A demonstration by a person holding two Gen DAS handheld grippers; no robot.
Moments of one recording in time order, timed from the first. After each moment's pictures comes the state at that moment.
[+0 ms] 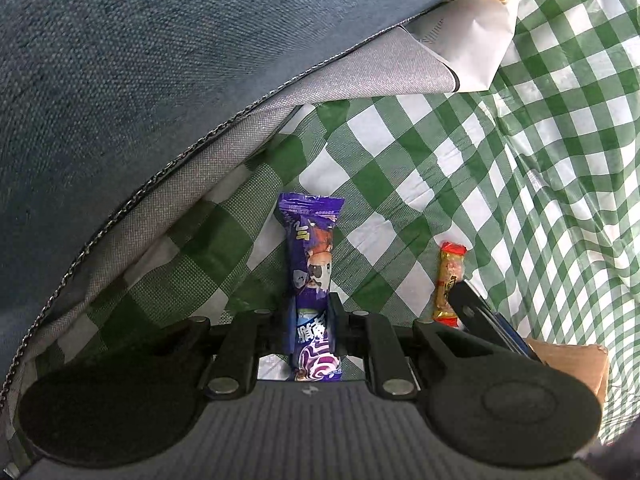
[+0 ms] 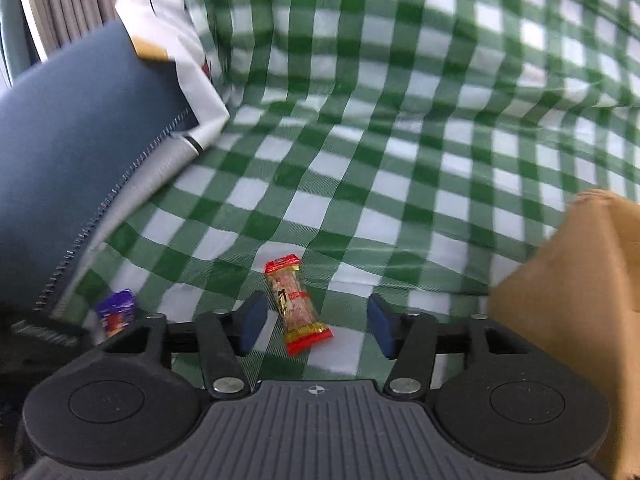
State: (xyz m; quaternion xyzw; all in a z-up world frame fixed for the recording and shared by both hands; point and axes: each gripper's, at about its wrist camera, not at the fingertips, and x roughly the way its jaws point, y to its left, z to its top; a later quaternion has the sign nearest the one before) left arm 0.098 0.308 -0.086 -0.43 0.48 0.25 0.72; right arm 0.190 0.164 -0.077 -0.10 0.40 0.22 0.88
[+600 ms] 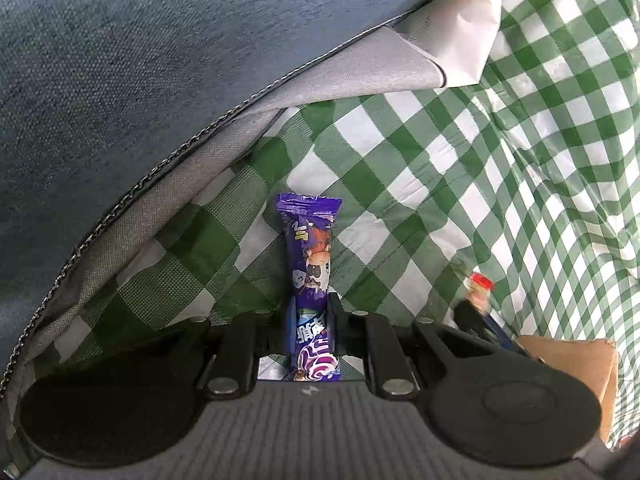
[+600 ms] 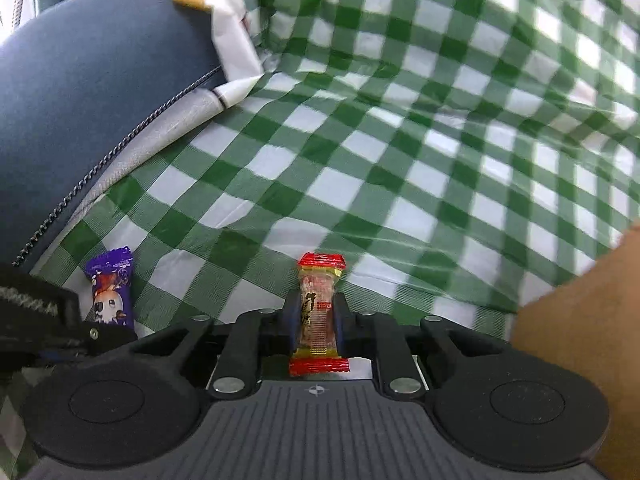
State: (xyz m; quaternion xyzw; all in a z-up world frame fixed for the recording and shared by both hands) left arm 0.112 0.297 -0.083 -0.41 0.48 0.25 0.74; right arm 0.189 0.171 -0.090 -0.16 0.40 0.26 0.87
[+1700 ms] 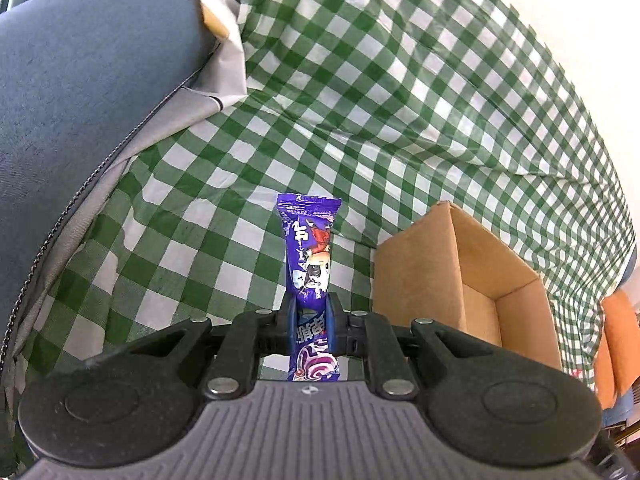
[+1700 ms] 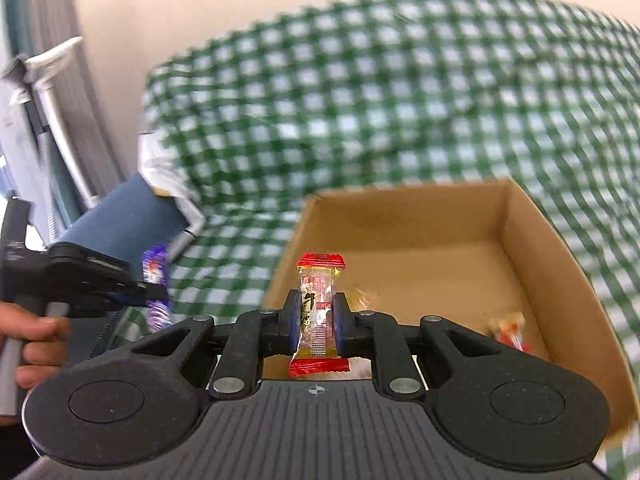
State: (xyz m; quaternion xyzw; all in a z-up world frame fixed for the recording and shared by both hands) left arm 0.035 0.185 -0.001 -0.28 0.38 0.07 0.88; right arm 0.014 -0.134 0.023 0.06 0.27 0.21 0.94
